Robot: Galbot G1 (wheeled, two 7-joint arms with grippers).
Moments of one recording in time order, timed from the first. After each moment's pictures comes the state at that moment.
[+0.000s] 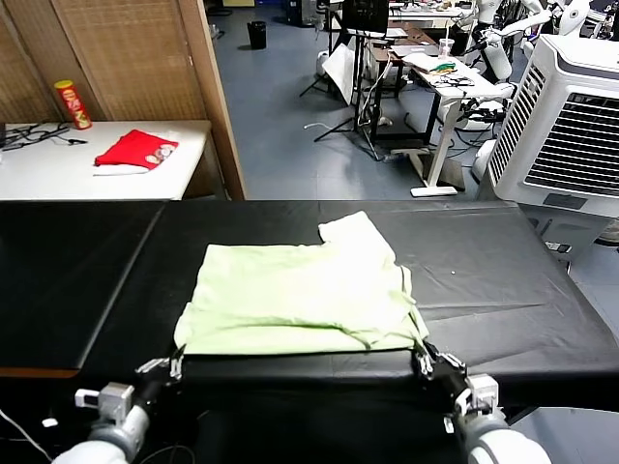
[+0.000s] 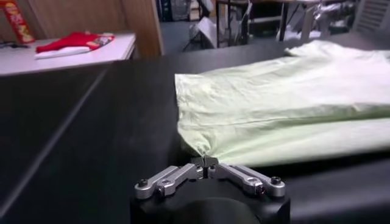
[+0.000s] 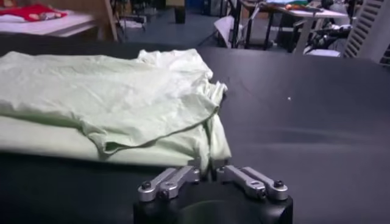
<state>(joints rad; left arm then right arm) 1.77 -1.14 -0.69 -2.21 -0.35 0.48 -0.06 -1.67 1.27 0.61 2.27 0.24 -0.51 -0.04</state>
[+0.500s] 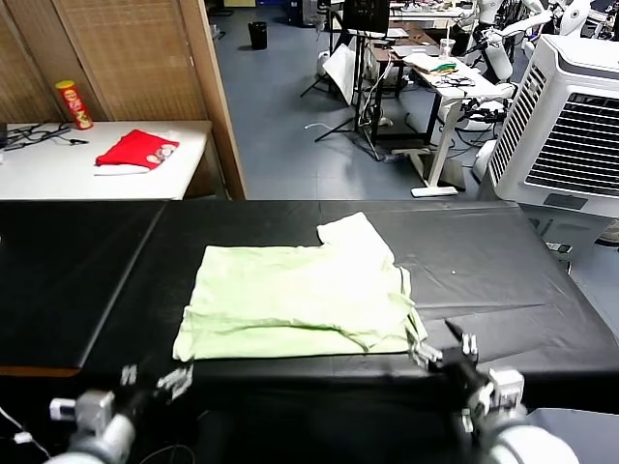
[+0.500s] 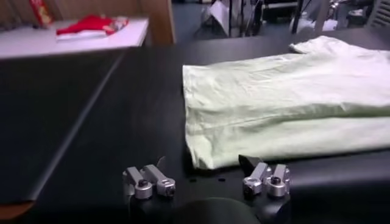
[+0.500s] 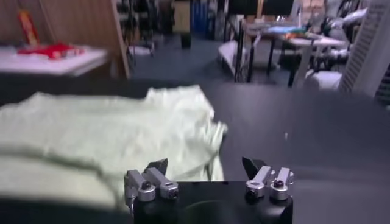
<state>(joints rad) 1.56 -1.09 -0.69 -2.23 -0.56 0.58 -0.12 -1.15 1.14 0.51 1.98 0.42 -0.54 0.05</state>
